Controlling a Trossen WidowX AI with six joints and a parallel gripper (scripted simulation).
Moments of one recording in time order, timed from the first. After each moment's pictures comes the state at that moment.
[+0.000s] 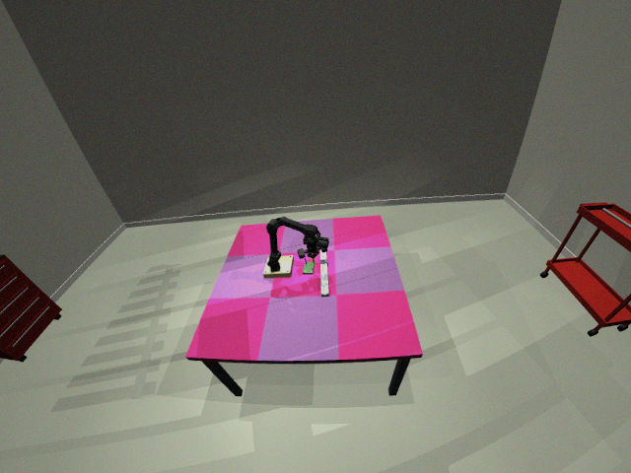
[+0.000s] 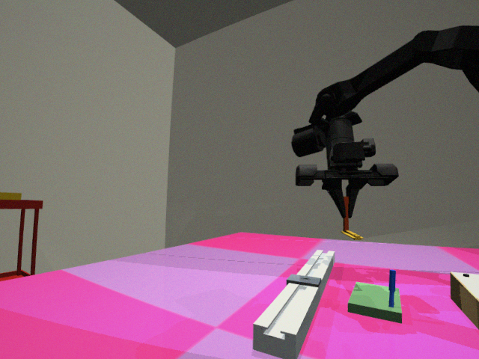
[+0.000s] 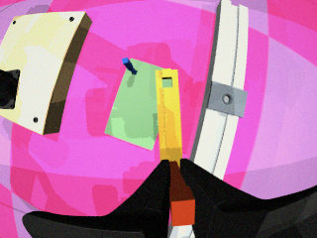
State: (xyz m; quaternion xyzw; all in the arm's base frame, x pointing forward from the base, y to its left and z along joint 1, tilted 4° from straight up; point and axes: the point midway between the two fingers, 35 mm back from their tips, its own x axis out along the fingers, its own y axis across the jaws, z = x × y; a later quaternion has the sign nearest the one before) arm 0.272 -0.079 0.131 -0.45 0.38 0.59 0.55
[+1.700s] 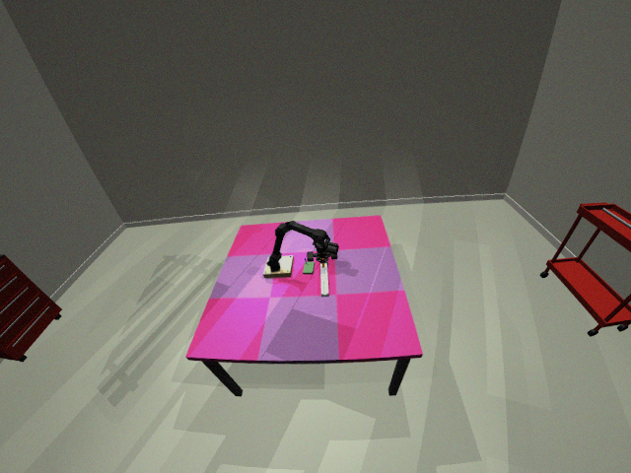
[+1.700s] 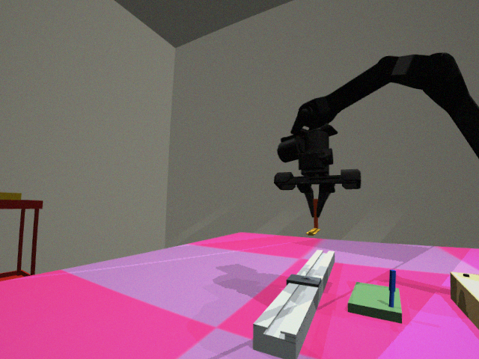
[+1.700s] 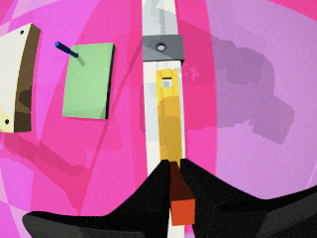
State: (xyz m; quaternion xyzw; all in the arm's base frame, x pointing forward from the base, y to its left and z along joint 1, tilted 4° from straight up) arm 0.327 -0.138 0.127 -0.39 0.44 0.52 0.62
